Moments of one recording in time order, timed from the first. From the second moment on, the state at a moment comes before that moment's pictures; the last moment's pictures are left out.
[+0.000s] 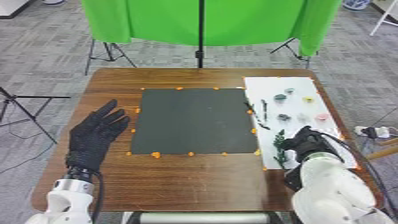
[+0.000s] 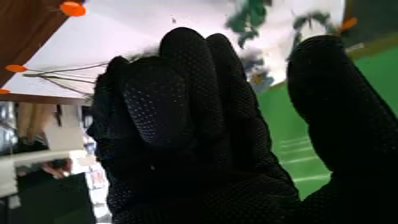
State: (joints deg) left arm 125.1 -67.1 -95.0 -123.8 40.6 4.0 9.4; right arm -104.2 -54.2 72.2 -131.6 -123.4 -11.0 70.6
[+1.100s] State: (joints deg) left arm 125.5 -66.8 -94.8 -124.1 40.4 5.2 9.8; right arm -90.4 -54.0 54.2 -116.4 -137.4 -15.0 70.3
